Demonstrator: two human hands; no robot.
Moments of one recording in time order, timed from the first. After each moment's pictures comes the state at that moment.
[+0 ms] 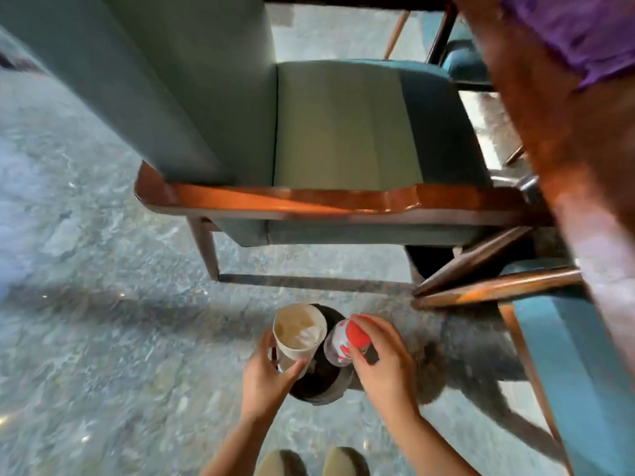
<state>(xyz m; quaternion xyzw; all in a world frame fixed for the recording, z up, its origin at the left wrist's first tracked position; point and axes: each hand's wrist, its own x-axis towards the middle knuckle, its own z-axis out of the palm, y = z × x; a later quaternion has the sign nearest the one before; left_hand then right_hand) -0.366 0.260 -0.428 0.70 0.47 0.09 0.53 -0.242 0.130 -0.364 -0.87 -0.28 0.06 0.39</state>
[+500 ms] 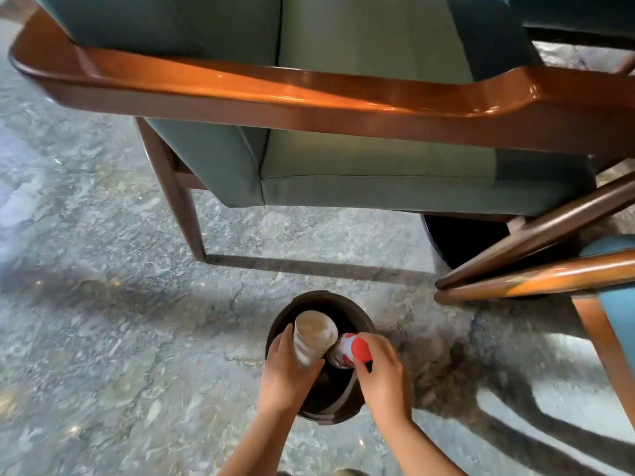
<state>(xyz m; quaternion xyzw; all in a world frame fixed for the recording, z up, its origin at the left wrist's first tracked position) -0.339 0.243 -0.570 0.73 0.48 -0.02 0.49 -0.246 0.121 -0.554 -0.92 -0.21 0.15 0.29</state>
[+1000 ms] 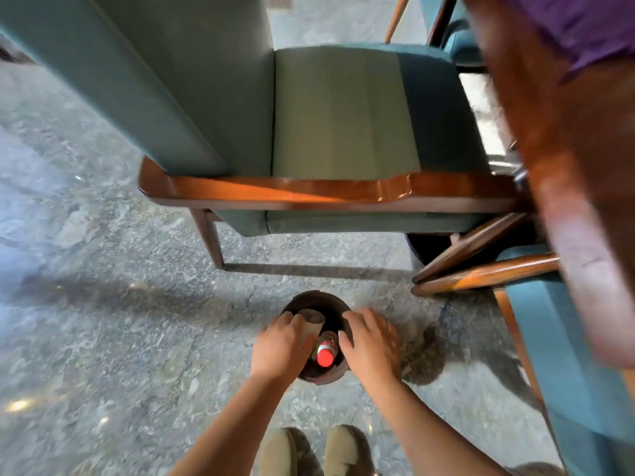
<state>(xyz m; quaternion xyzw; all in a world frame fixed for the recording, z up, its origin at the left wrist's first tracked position) -0.334 0.262 -0.376 0.91 0.31 -0.11 0.24 -0.240 0.135 -0.374 -0.93 -0.32 0.14 0.12</state>
